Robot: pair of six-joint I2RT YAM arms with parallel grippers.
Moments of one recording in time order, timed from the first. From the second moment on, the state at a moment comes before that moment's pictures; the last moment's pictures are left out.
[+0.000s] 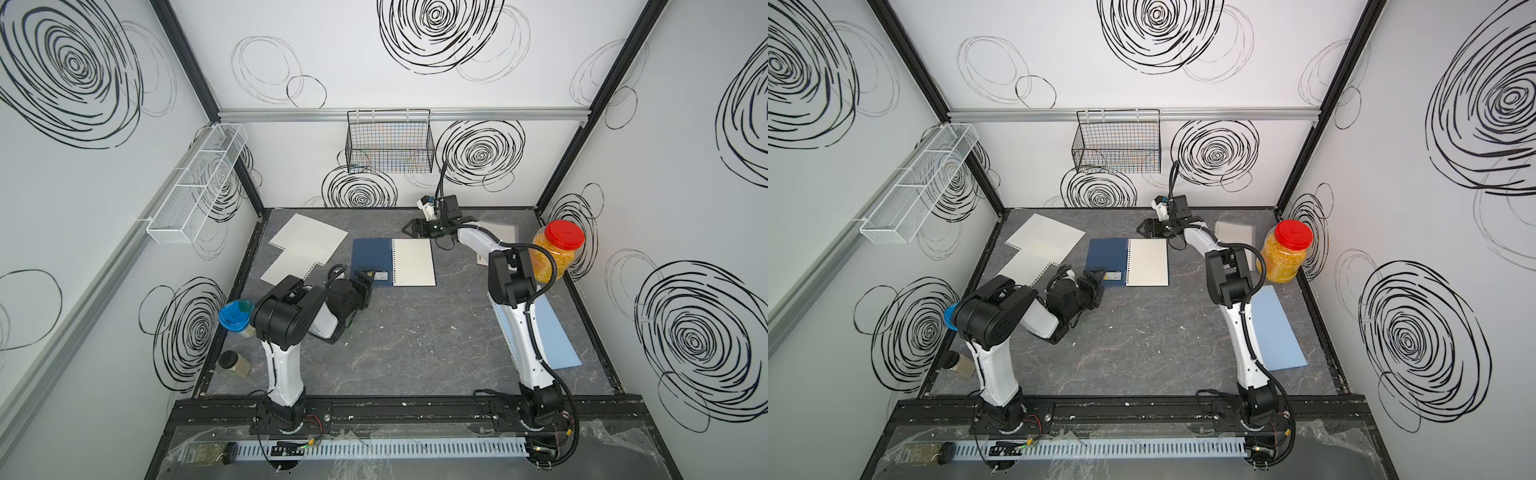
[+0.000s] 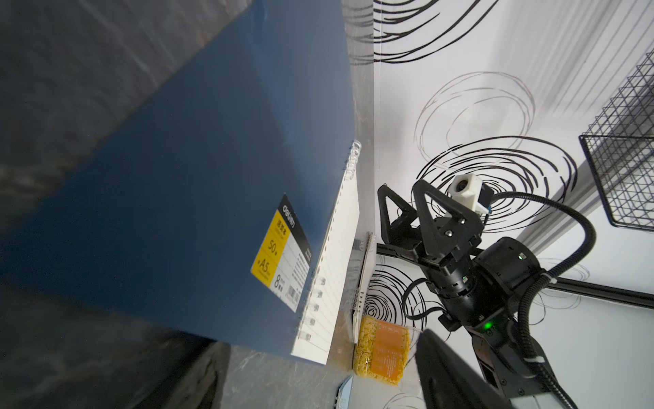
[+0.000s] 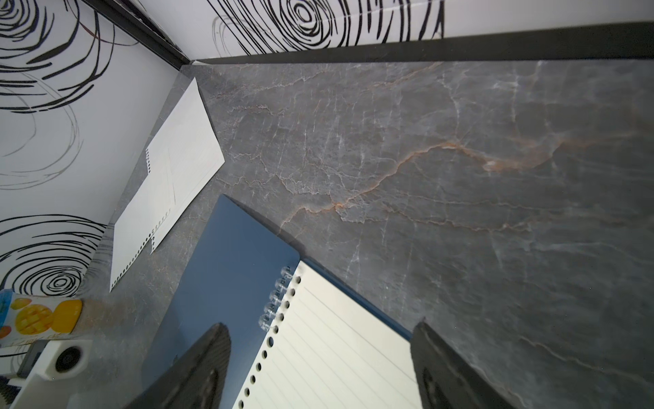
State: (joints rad) left arm -0.37 1.96 0.51 1.14 0.13 -1.52; right arm 0.34 2.53 2.11 -0.34 -0.59 0.21
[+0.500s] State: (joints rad) left arm -0.34 2.00 0.61 1.11 0.13 -1.42; right arm 0.36 2.53 2.04 -0.34 -0.61 0.22
